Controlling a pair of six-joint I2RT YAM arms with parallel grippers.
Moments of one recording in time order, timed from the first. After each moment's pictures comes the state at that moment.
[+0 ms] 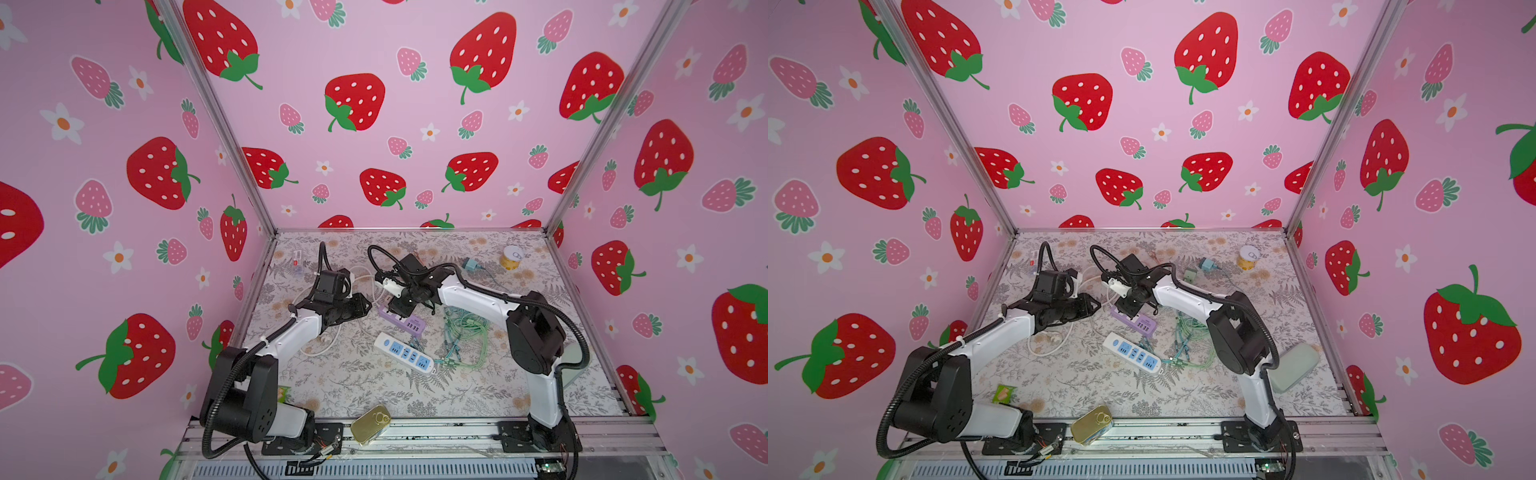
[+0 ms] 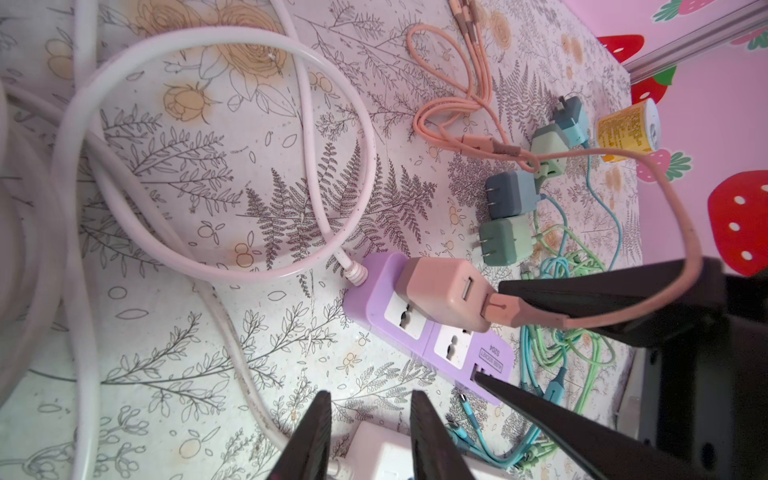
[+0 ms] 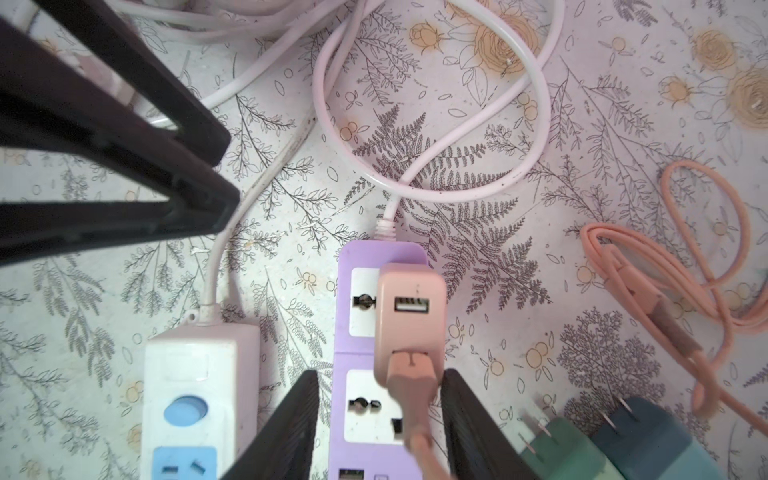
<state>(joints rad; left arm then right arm) -0.24 1.41 0.81 -0.26 0.36 -0.47 0.90 2.01 1.60 -0.60 -0.14 -0.25</state>
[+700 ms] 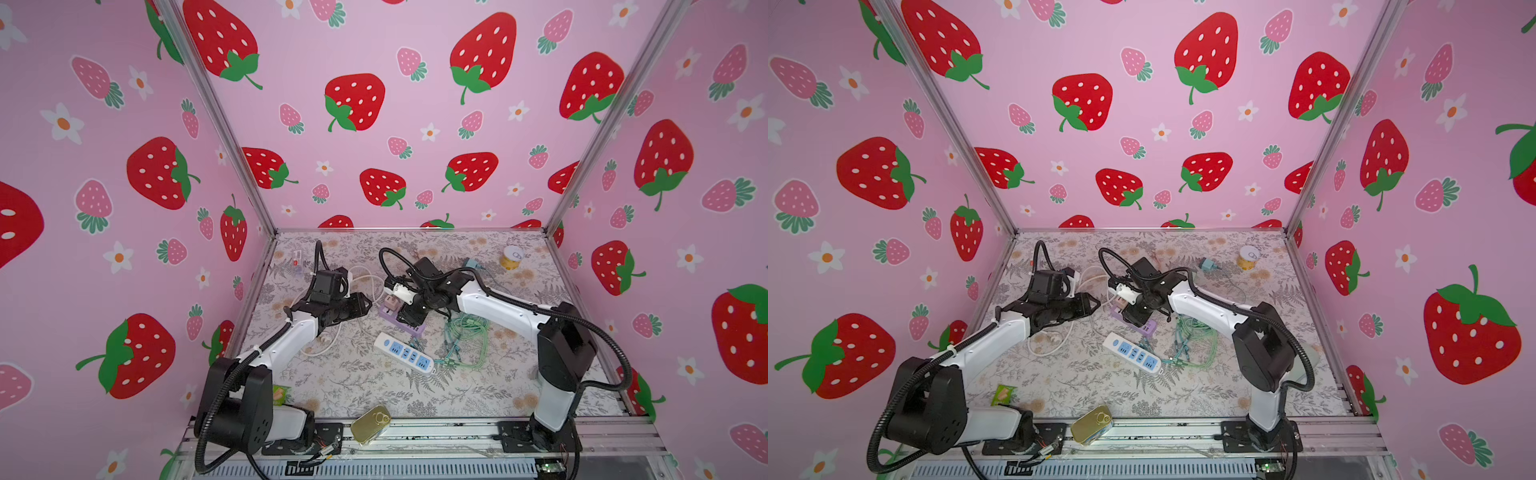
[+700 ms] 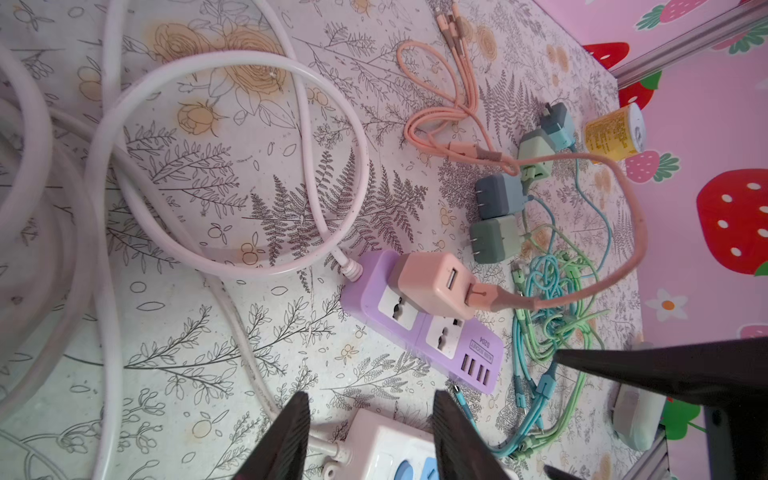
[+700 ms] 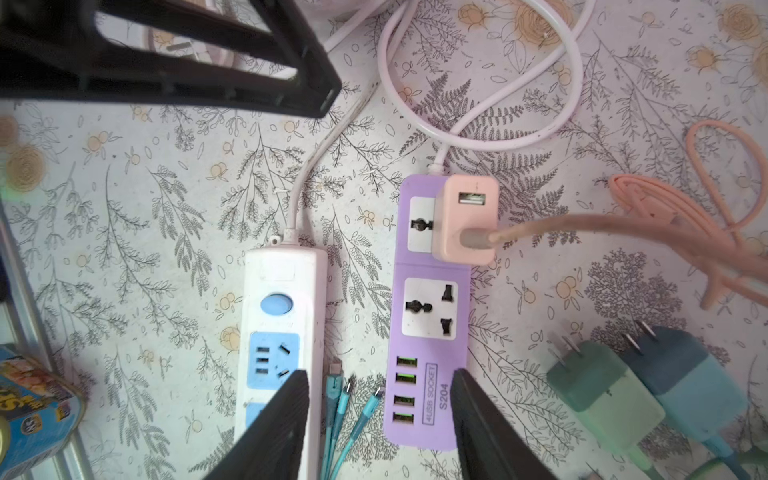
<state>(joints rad) -0.23 1.36 0.81 -0.29 0.35 -0.45 0.90 1.81 1.43 -0.63 -0.22 -0.25</state>
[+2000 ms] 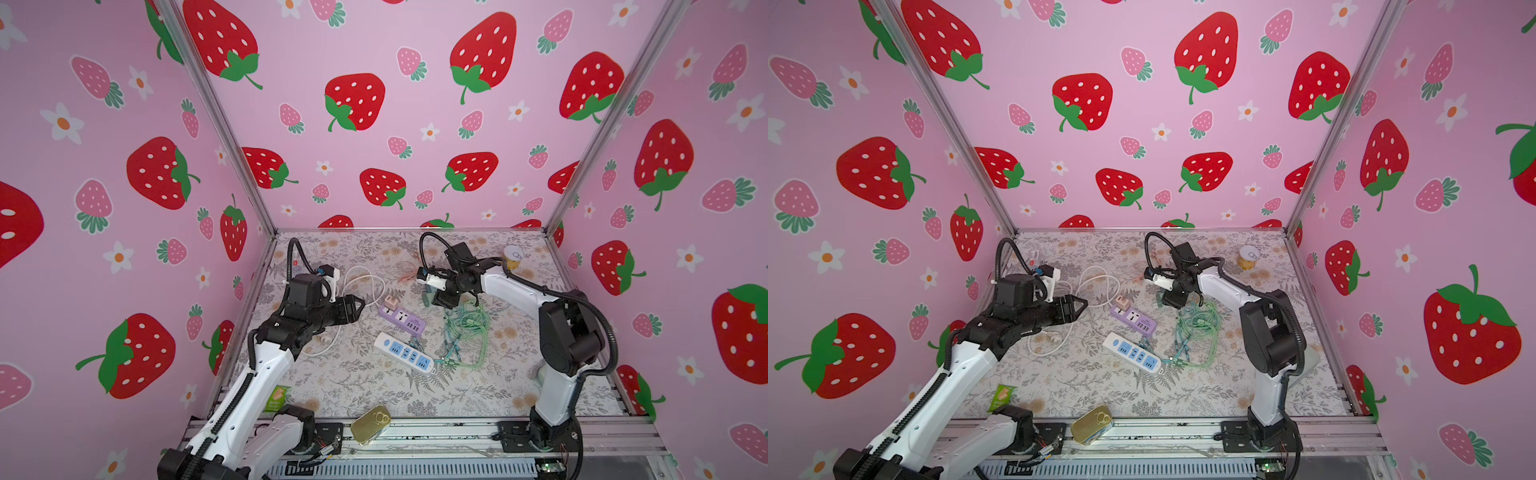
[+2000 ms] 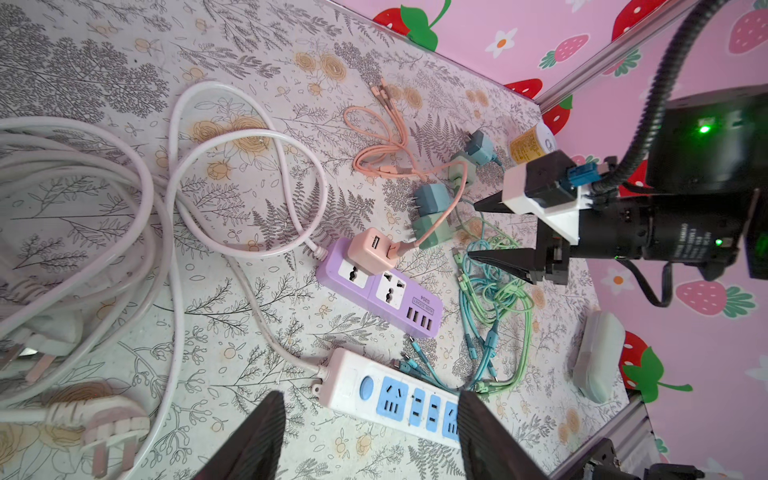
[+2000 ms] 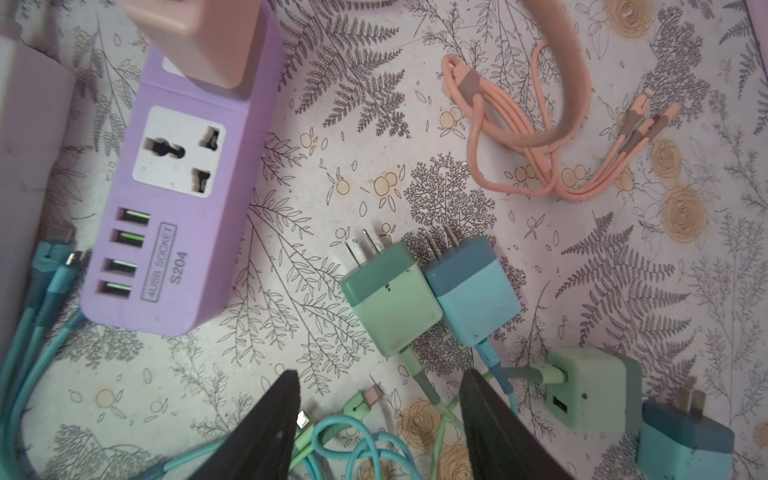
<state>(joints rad) -0.23 0.97 0.86 -0.60 0.33 -0.38 0.58 1.89 1.40 -0.60 -0.23 -0.77</state>
